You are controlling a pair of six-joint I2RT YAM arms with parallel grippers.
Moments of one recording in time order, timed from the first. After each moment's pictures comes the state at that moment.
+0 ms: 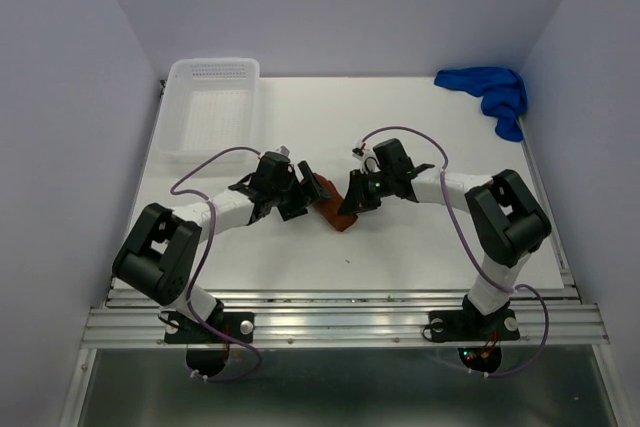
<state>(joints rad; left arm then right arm) -0.53 1.51 0.75 0.01 0.22 -0.97 0.52 1.79 0.99 -0.10 -0.63 0.45</state>
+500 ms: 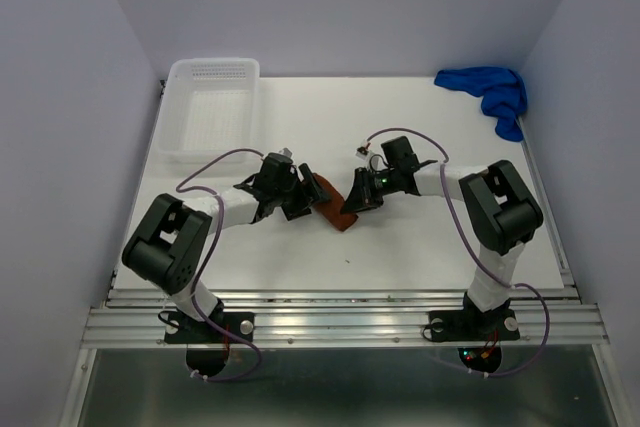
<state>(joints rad) -0.53 1.59 0.75 0.07 0.23 -0.98 0.44 1.88 1.02 -0.09 -0.81 0.44</state>
